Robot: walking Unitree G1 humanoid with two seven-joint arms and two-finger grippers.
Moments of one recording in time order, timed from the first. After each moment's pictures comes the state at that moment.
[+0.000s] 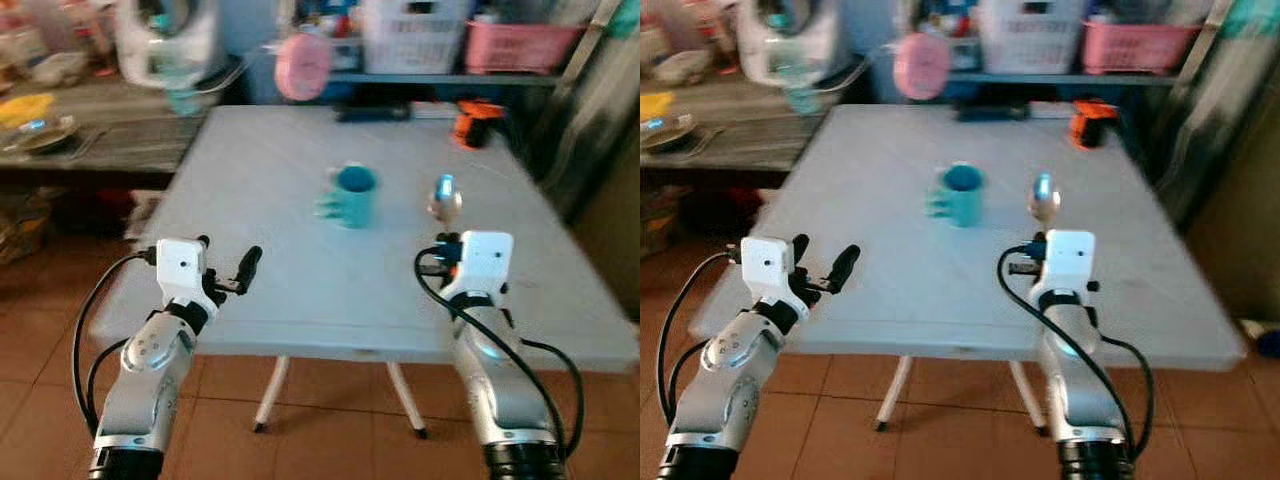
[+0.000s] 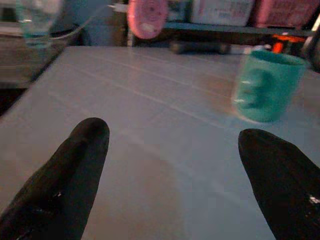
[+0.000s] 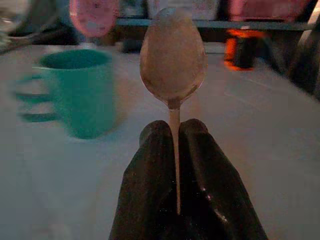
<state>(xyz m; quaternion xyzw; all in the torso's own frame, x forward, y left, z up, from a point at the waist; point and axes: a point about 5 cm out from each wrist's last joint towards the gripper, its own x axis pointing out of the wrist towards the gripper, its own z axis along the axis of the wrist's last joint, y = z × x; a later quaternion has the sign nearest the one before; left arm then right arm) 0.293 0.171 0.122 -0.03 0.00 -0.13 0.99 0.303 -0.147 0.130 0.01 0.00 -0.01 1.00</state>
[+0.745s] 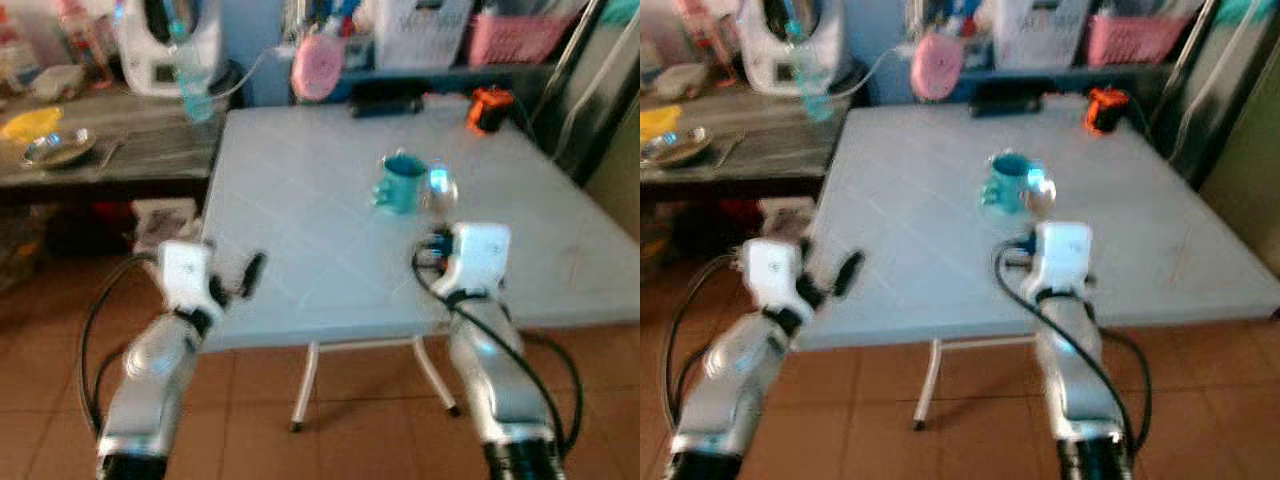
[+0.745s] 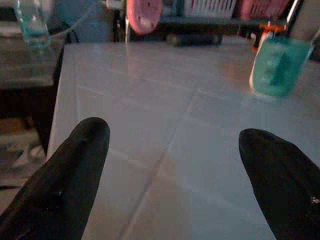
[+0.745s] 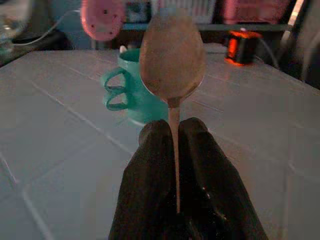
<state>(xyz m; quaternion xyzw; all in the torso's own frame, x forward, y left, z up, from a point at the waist) 0.288 0.166 0.112 -0.03 0.02 -0.14 0.99 0.304 -0.148 0.132 0.00 0.00 -0.01 1.00</state>
